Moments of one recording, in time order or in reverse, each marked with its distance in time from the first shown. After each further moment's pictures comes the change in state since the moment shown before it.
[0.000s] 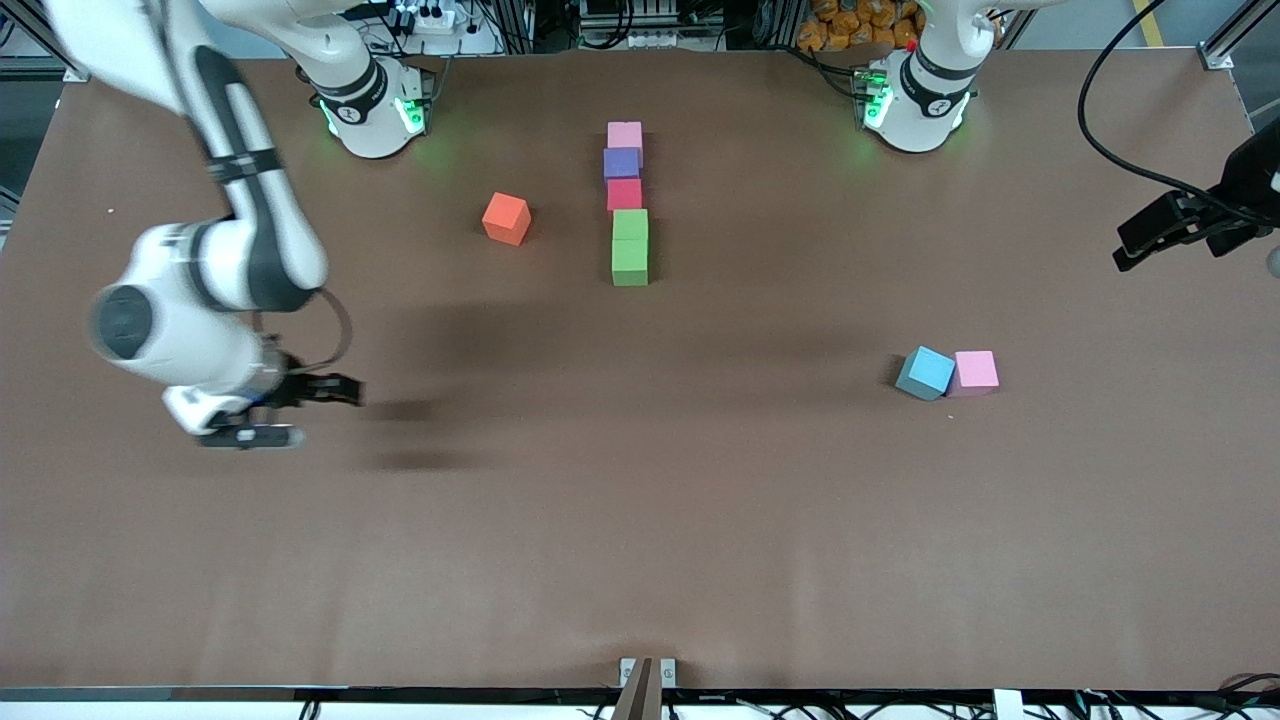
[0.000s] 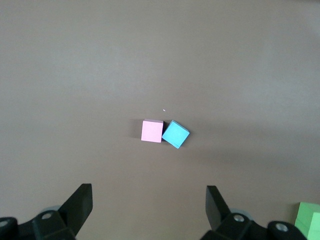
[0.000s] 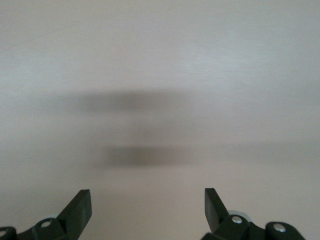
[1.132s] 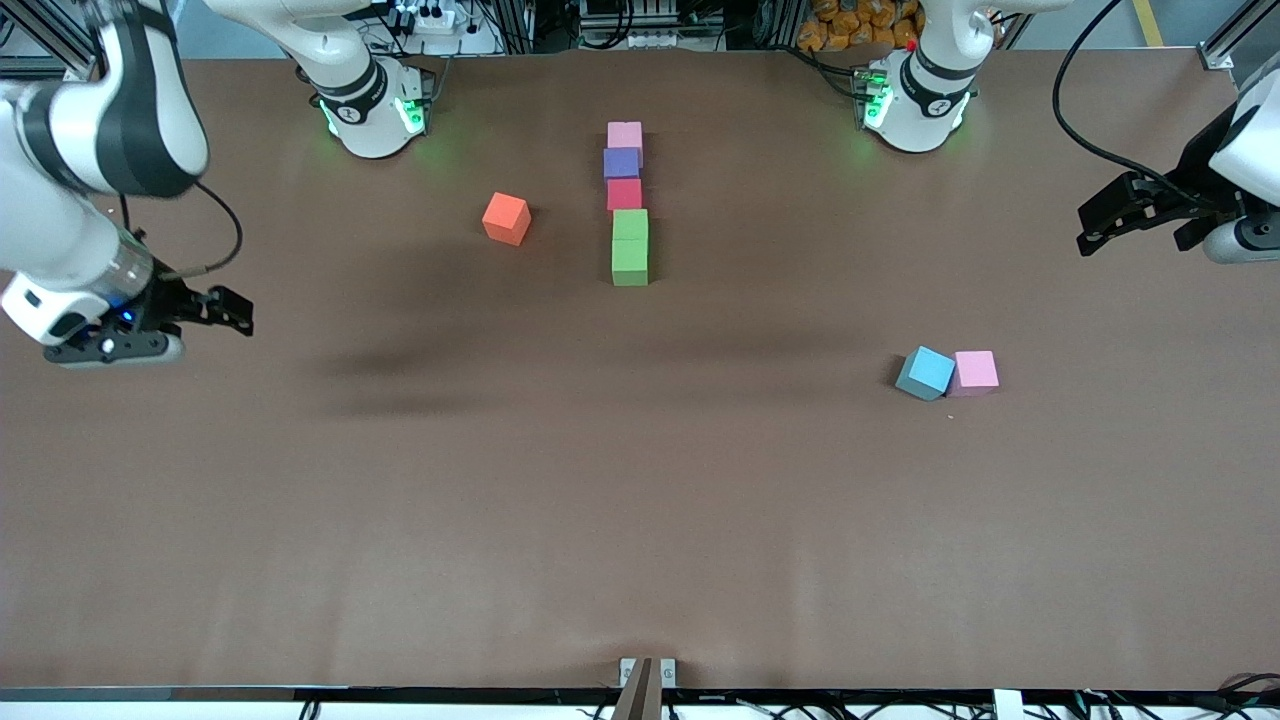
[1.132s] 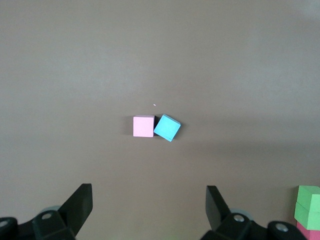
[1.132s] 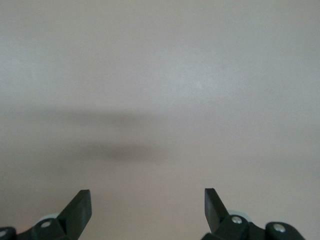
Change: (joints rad) left arm -0.114 -0.005 0.066 0.000 0.000 -0.020 0.014; right arm -0.056 -0.365 0.055 -0.068 -0.197 -0.226 -0.035
